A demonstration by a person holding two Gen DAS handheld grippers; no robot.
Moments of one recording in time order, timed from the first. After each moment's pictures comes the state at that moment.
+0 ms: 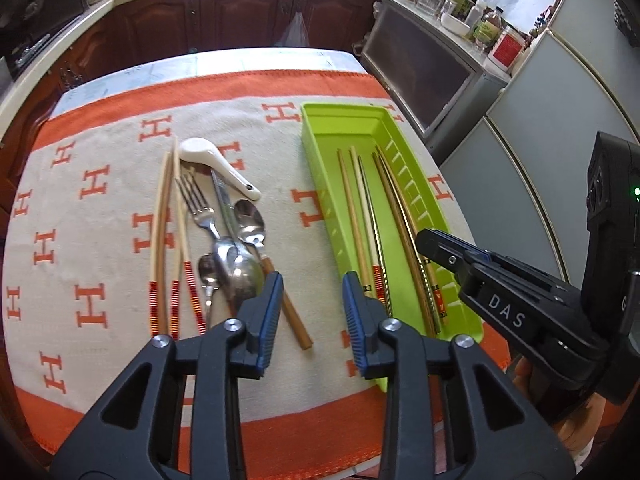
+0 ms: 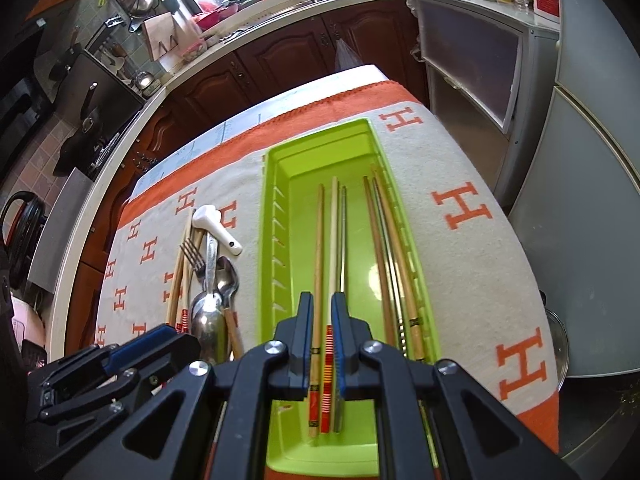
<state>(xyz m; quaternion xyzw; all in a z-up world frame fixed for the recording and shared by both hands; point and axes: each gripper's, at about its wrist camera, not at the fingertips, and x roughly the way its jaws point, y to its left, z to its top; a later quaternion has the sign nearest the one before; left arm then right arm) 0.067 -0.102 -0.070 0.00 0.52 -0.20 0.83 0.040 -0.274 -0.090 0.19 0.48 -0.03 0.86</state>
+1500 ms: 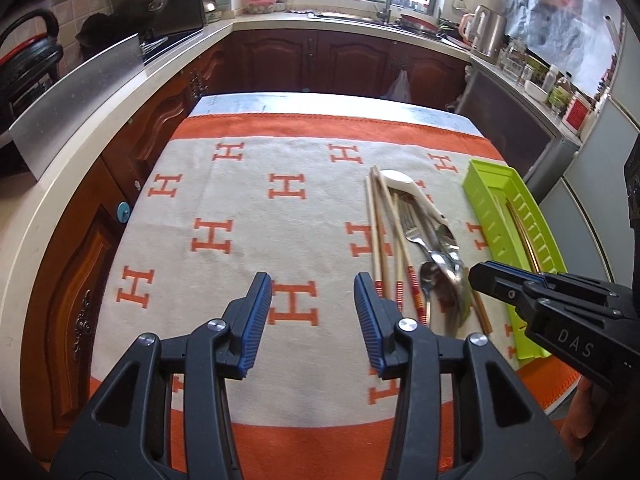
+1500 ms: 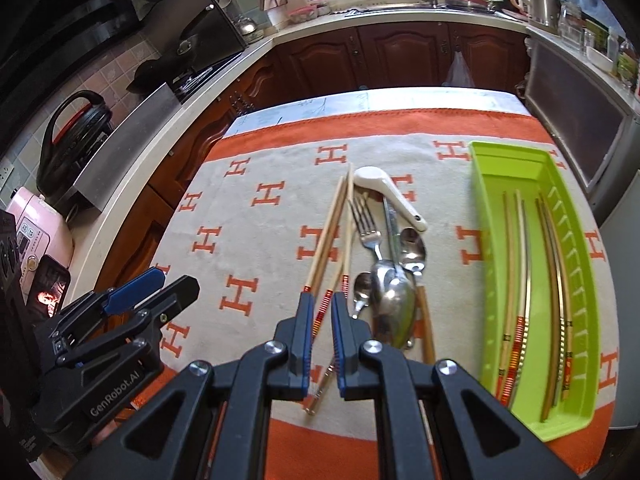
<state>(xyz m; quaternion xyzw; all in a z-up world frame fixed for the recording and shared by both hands) 0.050 0.086 -0.066 -0.01 0.44 -0.06 0.89 0.060 -0.105 -0.075 0.10 0.49 0.10 0.86</state>
